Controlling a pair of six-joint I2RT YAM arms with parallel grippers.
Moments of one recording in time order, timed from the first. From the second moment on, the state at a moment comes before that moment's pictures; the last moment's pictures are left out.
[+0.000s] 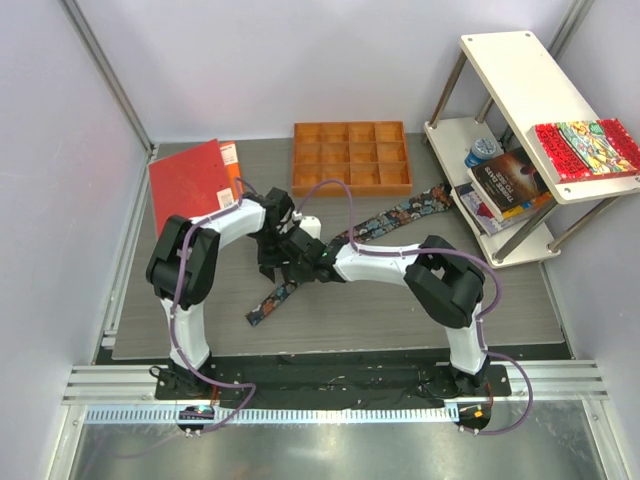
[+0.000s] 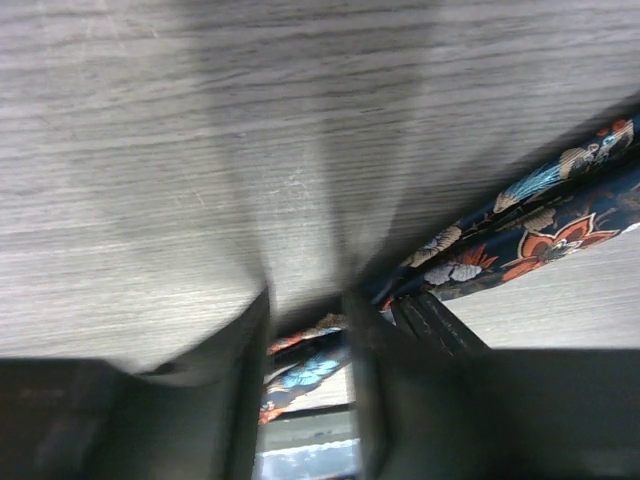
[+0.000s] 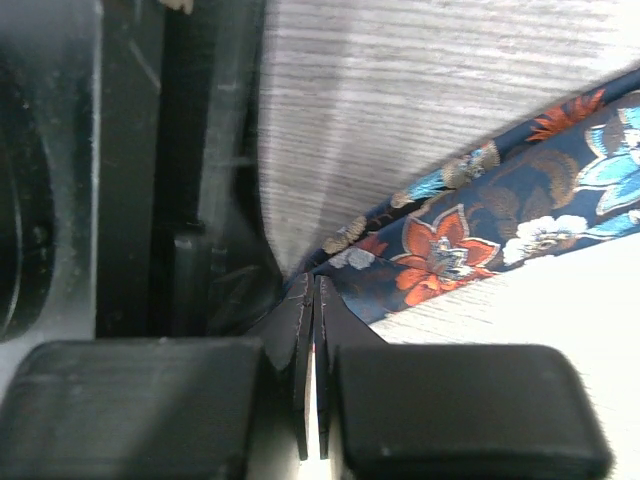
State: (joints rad) left arm -0.45 1.94 1.30 -0.90 0.14 -0.49; right arm 0.99 1.97 1.31 -0.25 0.24 0.81
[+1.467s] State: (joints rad) left arm -0.49 0.90 0.56 -0.81 -0.09 -1.02; right arm 0.99 1.64 1.05 -0.26 0.15 0.91
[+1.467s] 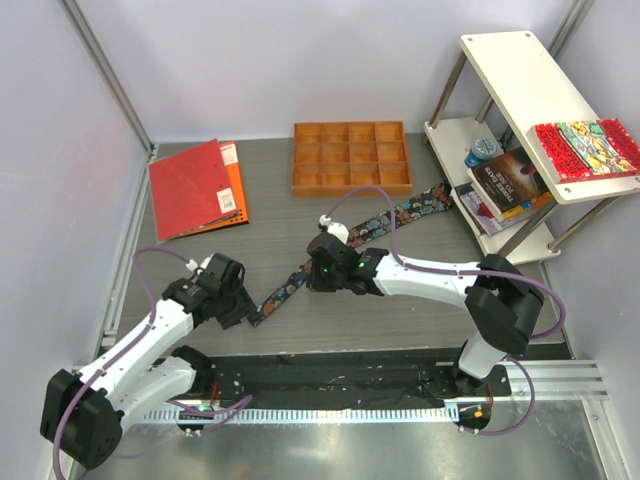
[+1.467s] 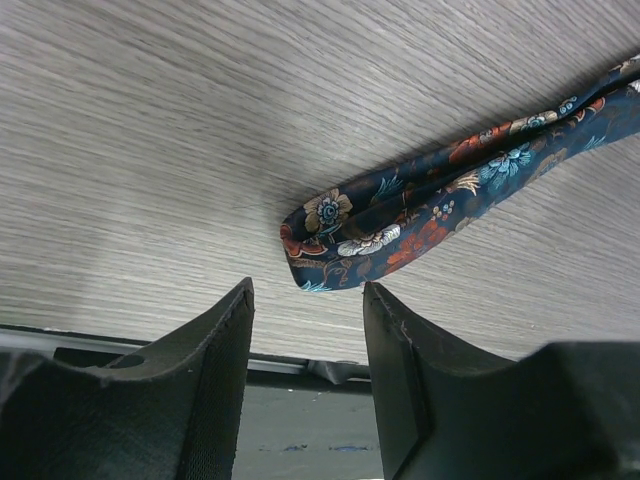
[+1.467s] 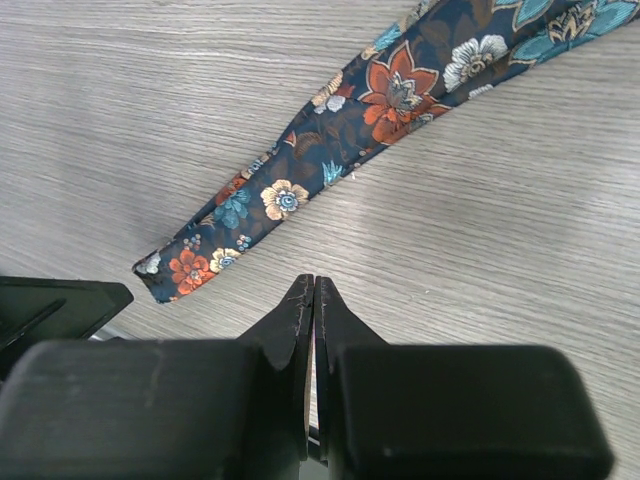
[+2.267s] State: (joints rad) left arm -0.52 1.02 0.45 -0.60 -0.12 -1.07; right arm 0.99 1.64 1.01 -0.25 0.15 0.91
